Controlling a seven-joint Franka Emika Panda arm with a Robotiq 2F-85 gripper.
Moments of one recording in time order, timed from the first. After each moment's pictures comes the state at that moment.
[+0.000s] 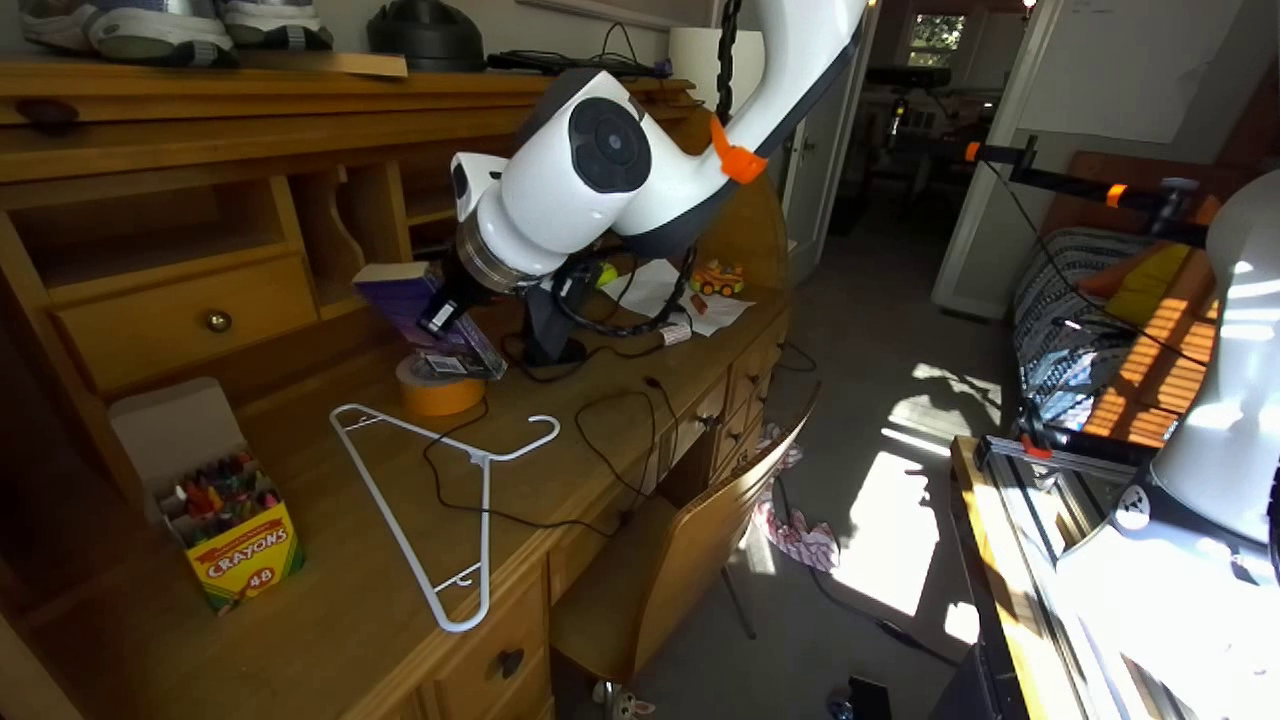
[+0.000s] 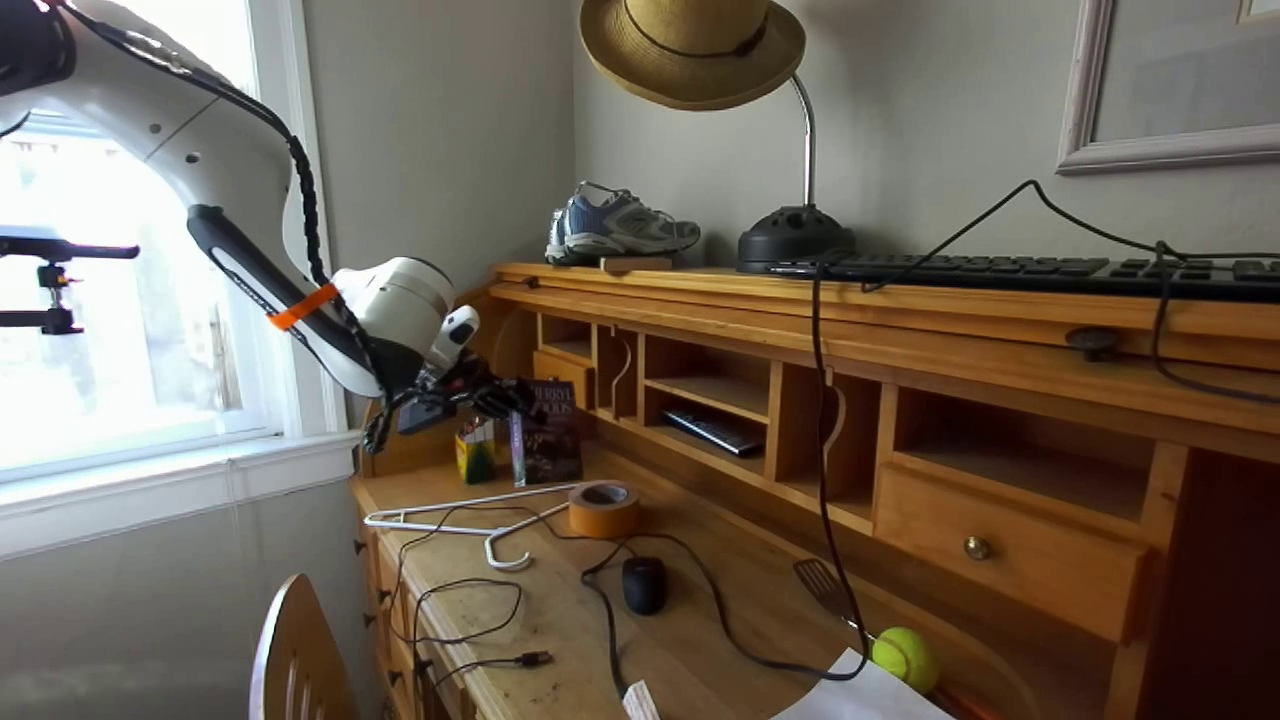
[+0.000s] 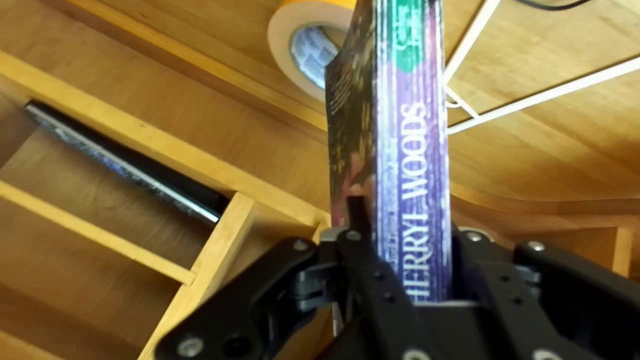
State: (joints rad) arm 0.15 0.53 -0.19 -1.80 -1.85 2.93 1.59
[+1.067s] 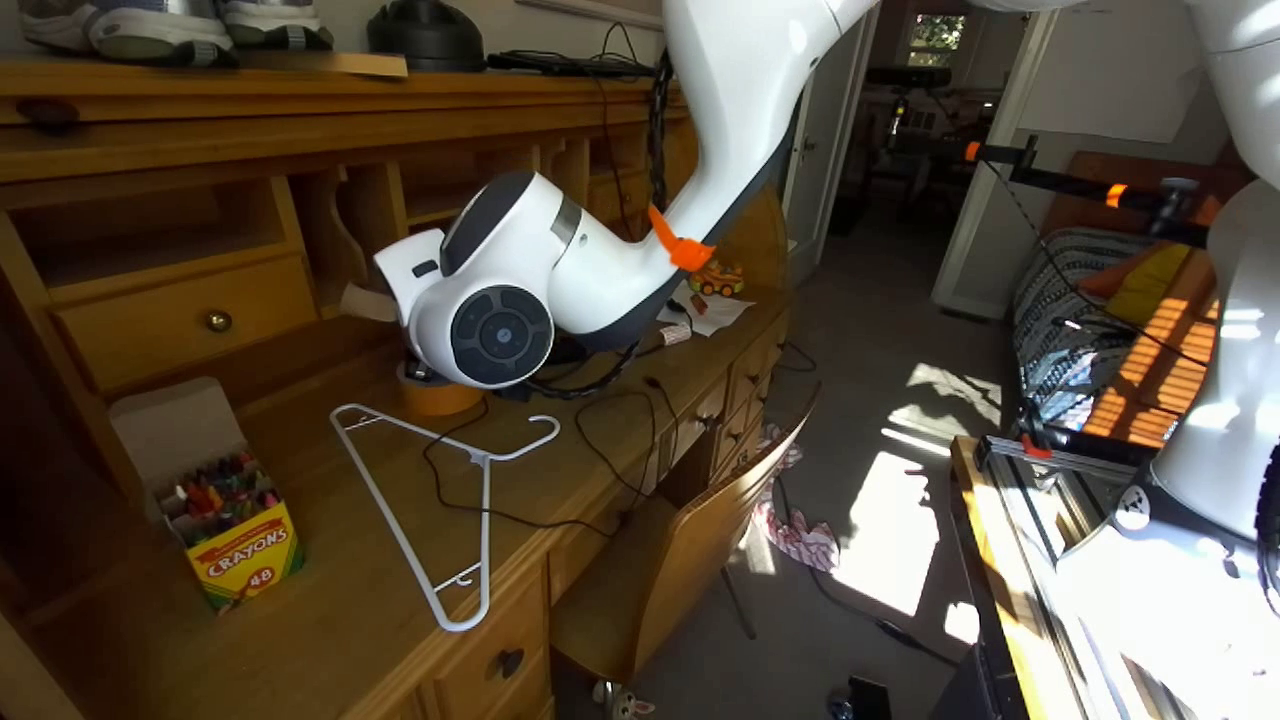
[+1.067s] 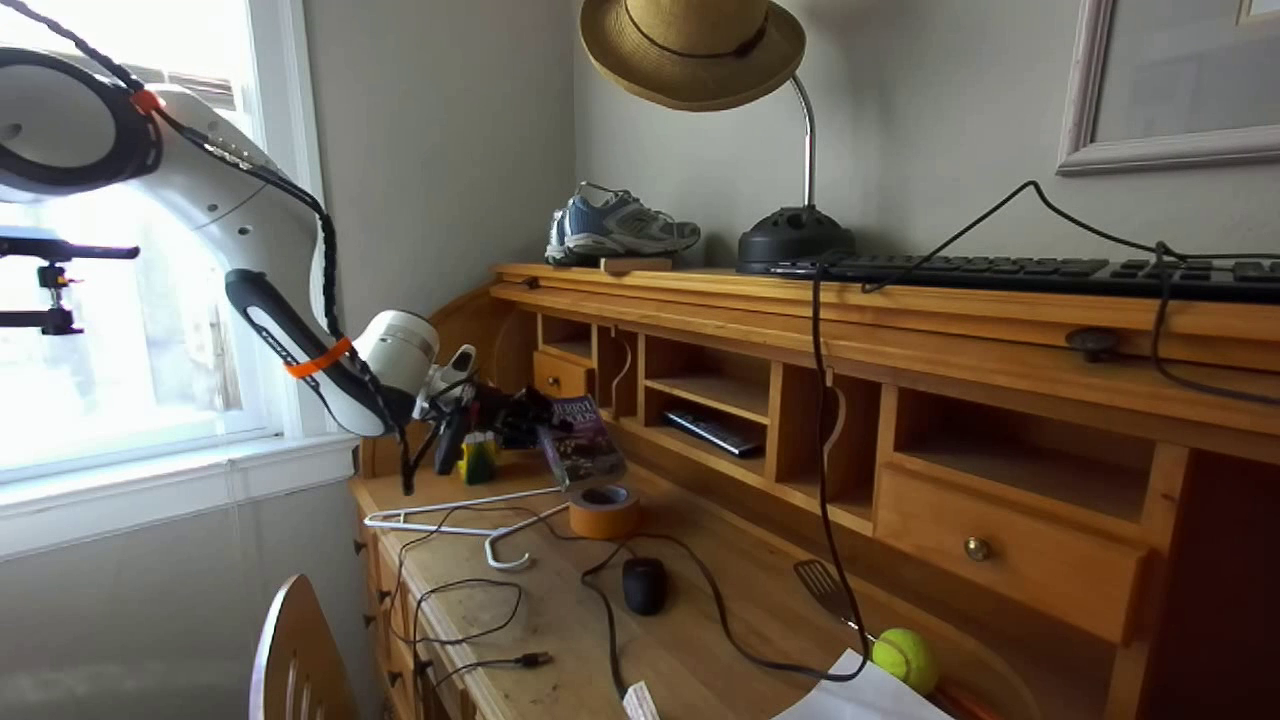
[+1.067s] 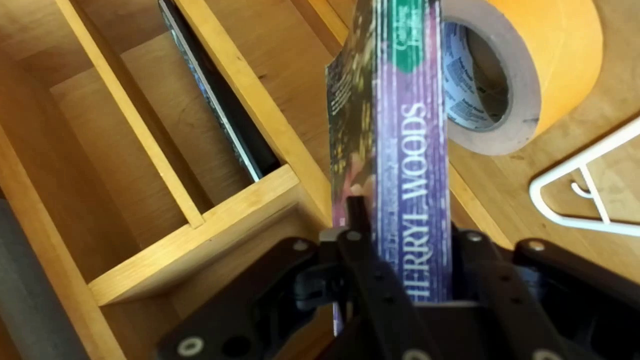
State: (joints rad) arm 0.13 0.73 -0.02 -1.66 -1.93 2.36 1.32
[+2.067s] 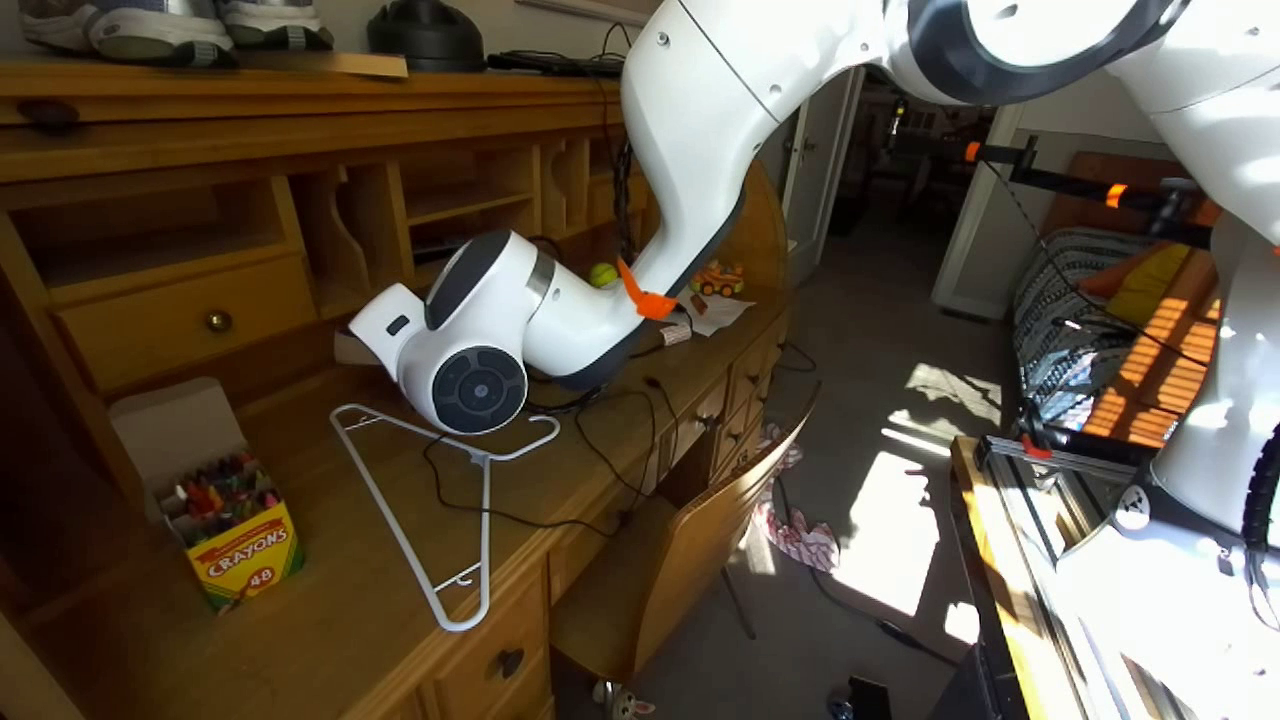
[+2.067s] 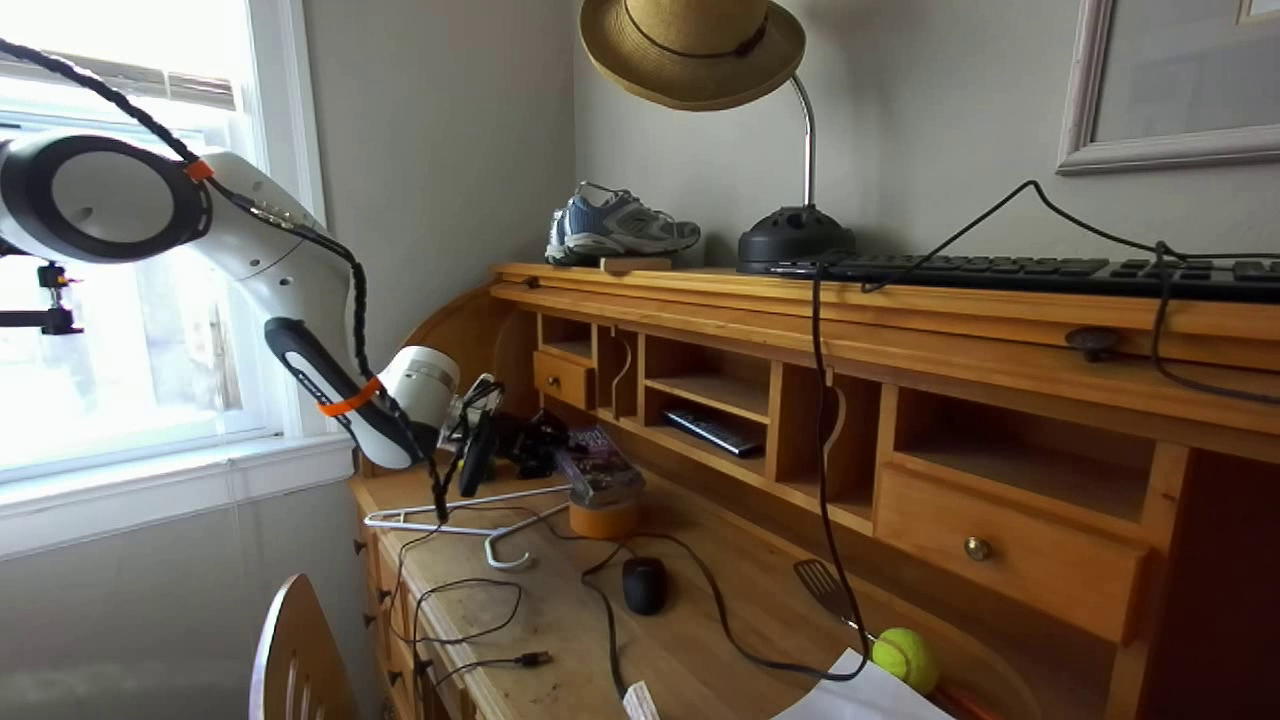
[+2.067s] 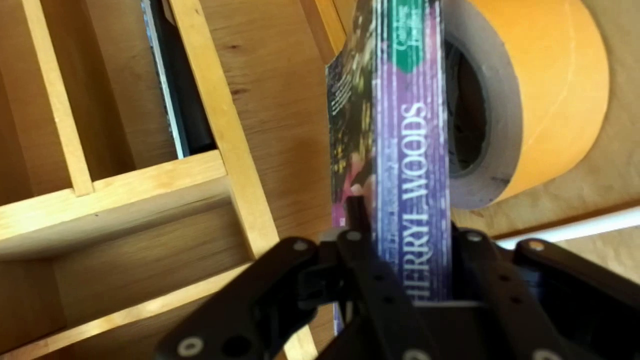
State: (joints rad) arm 0.10 0.91 0.01 -1.49 -1.97 2.34 1.05
